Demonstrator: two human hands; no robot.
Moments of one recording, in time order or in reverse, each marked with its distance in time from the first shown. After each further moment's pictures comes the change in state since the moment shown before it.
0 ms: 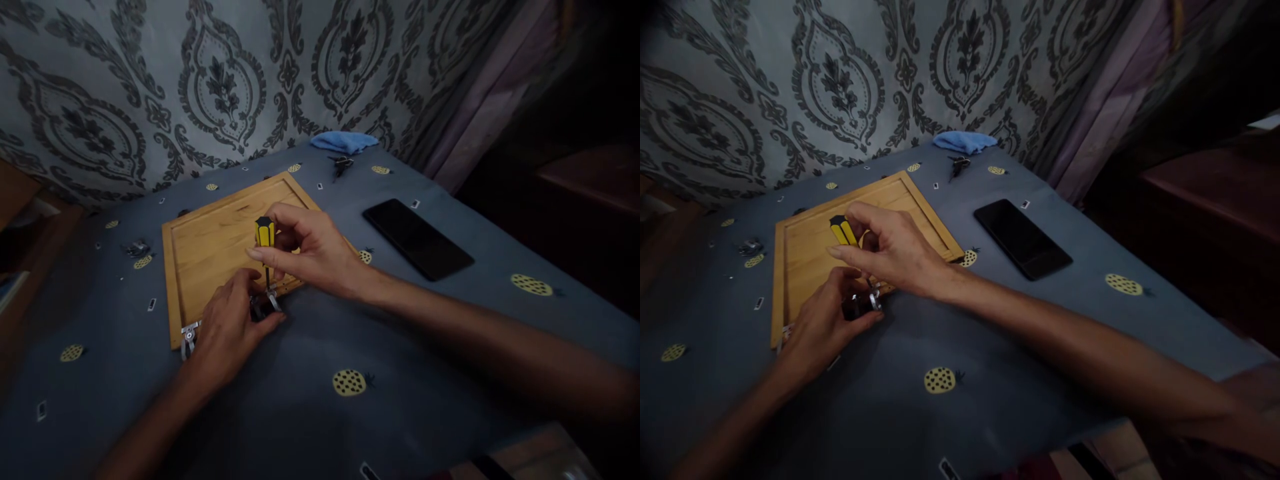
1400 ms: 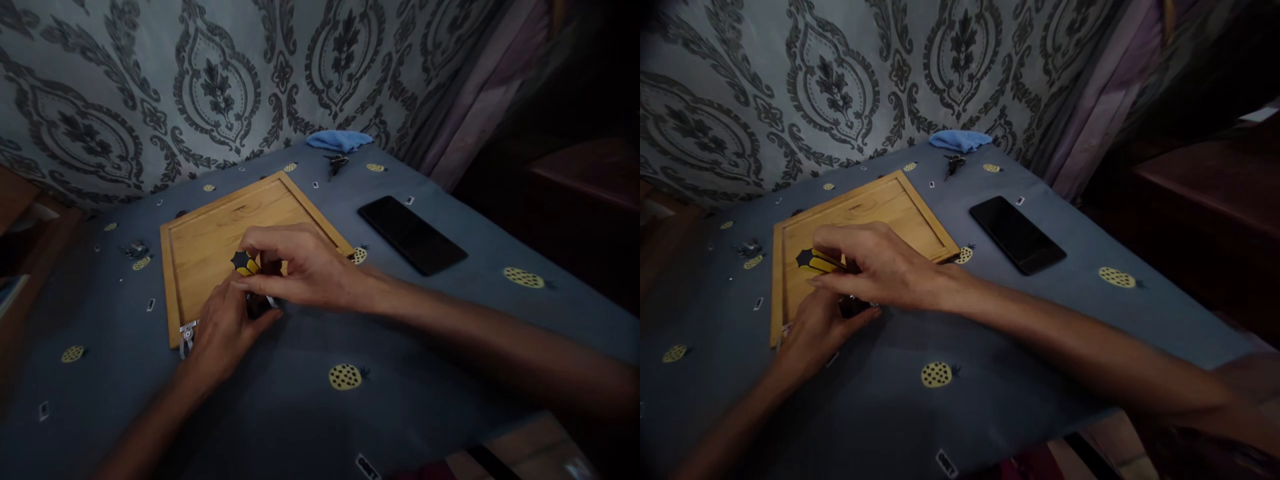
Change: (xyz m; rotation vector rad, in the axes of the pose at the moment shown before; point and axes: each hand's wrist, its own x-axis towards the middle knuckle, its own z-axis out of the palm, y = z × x) left_hand -0.001 -0.007 0.004 0.115 0.060 0.073; right_hand -0.005 -0.018 0.002 -0.138 -0.163 -0.204
